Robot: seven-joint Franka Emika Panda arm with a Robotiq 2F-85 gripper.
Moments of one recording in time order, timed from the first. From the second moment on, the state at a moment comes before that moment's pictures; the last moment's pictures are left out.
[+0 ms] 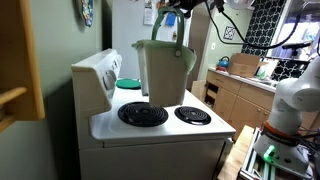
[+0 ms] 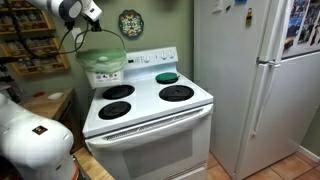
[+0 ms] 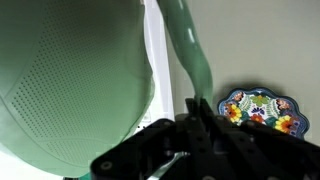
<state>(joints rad) 0.25 -0.46 0.35 -2.14 0.62 2.64 1.01</state>
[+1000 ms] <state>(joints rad) 0.18 -0.71 0.33 -2.41 0.47 2.55 1.09</state>
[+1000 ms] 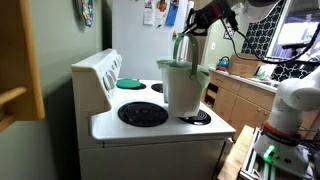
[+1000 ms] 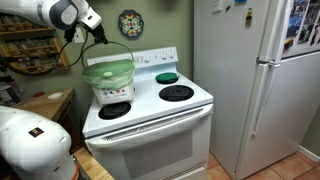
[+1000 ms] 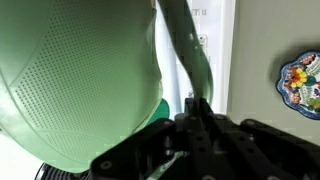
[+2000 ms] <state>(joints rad) 0.20 -0.87 0.26 -2.53 0.48 2.42 1.10</state>
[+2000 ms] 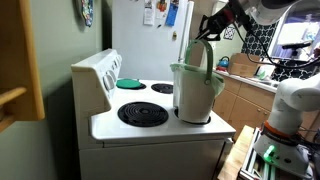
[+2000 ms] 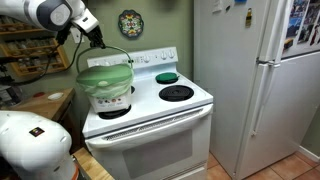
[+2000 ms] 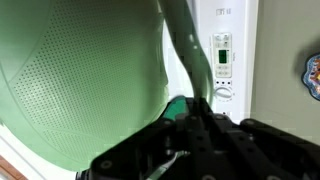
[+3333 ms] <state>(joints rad) 0.22 -0.90 0.23 -2.55 0.52 2.41 1.04</state>
